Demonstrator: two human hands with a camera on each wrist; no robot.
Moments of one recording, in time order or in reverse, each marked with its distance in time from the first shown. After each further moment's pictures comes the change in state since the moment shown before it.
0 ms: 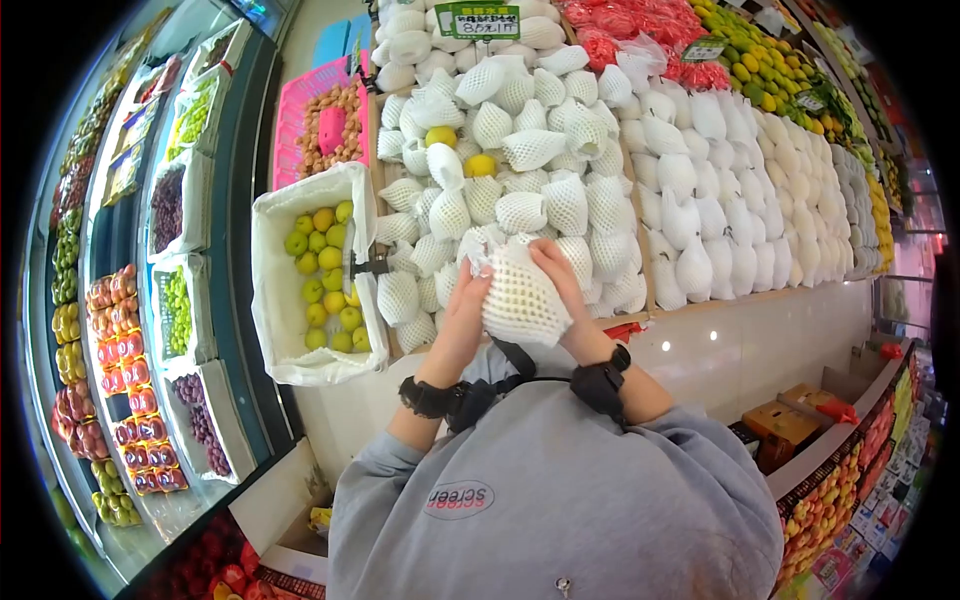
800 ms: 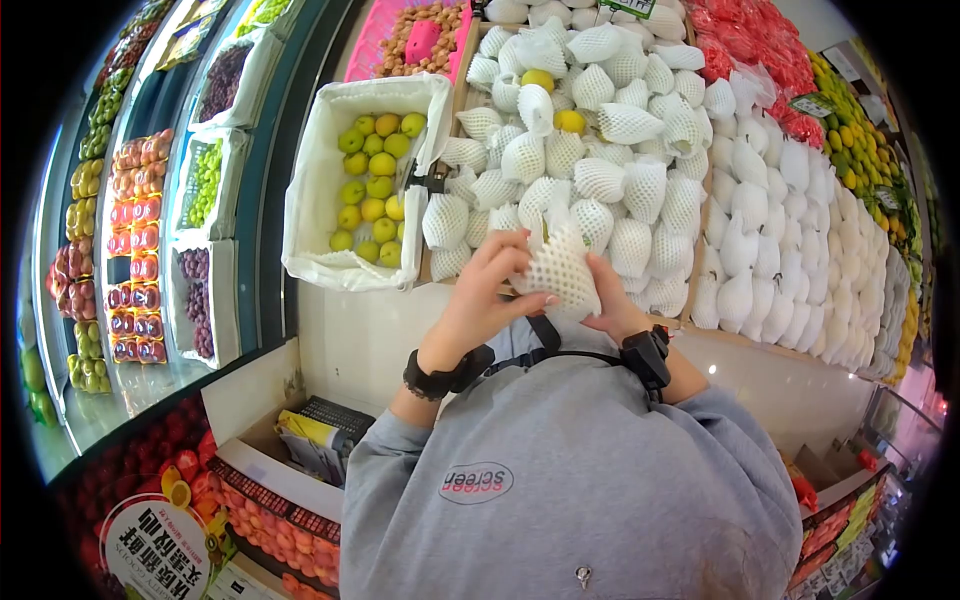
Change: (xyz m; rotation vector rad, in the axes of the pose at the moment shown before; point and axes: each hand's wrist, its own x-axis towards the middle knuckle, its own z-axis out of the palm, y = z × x) left_hand -0.054 0.019 -0.025 0.981 0.040 0.683; right_hand -0.016 0.008 -0.006 0.150 -0.420 0.647
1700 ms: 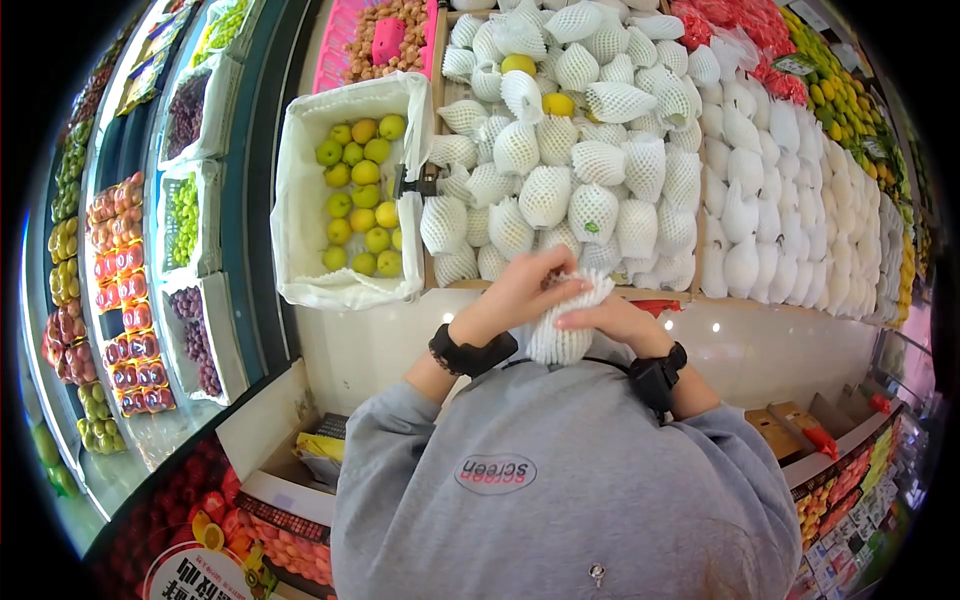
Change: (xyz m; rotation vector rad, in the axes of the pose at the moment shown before) left_hand 0.012 -0.050 0.014 -0.224 -0.459 -0.174; right_hand -0.006 0.023 0.017 -0.646 0.310 0.035
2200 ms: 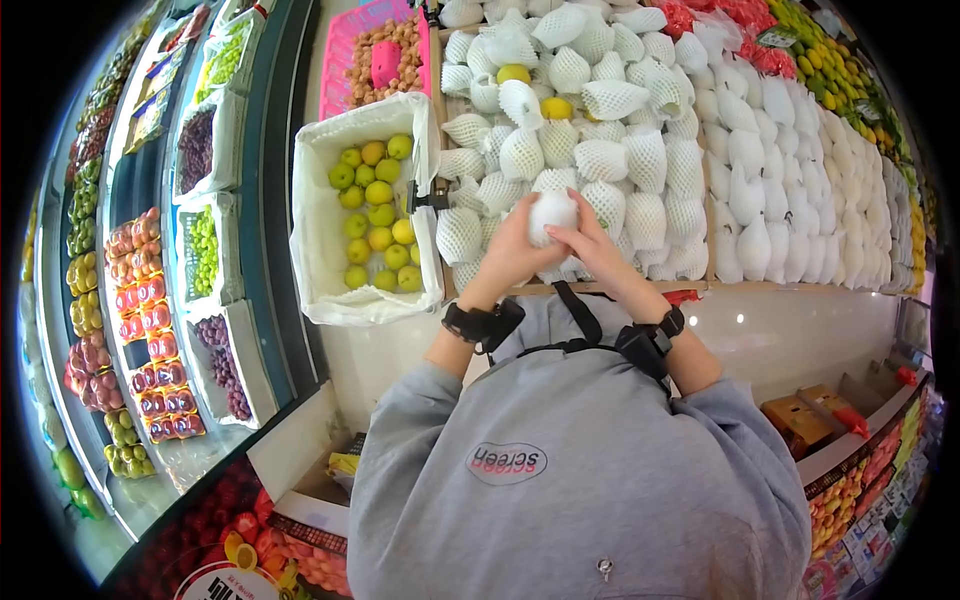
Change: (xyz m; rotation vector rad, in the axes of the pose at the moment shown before) left_hand 0.025 -0.038 -0.019 0.119 0.223 -0.151; right_hand 0.059 -0.010 0.006 -0.013 0.469 -0.268
